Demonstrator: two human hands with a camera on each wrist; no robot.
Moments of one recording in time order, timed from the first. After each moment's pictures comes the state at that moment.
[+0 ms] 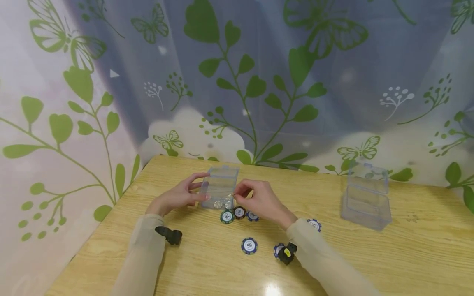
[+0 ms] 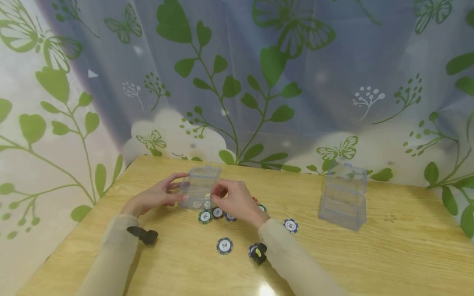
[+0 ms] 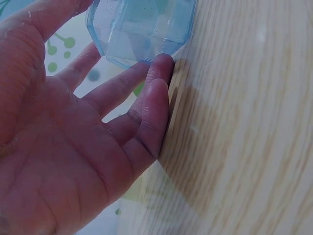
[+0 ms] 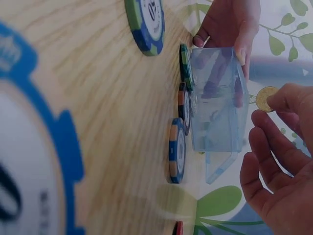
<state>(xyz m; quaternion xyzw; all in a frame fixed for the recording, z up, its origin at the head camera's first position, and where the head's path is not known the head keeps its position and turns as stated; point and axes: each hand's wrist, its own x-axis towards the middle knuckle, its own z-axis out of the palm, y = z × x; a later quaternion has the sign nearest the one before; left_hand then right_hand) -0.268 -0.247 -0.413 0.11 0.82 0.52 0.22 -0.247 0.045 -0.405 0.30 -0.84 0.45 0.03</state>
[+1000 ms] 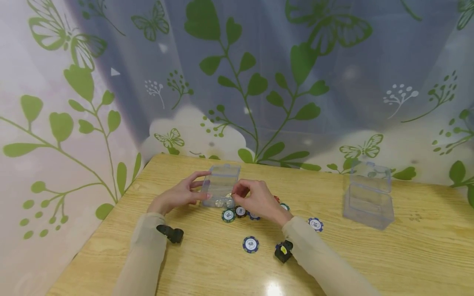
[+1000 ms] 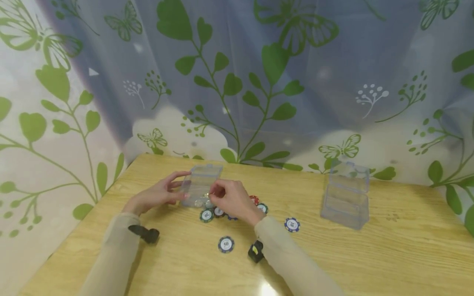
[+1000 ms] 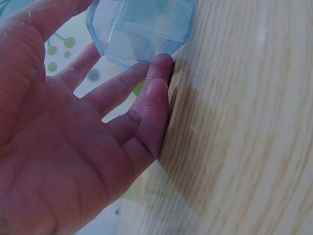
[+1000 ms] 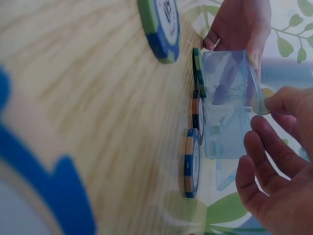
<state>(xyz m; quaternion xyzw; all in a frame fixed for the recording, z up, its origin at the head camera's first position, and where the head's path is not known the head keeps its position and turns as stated) -0.268 -0.247 -0.411 0.10 0.83 0.51 0.22 -0.254 0.034 -0.412 0.30 -0.85 0.43 0.01</state>
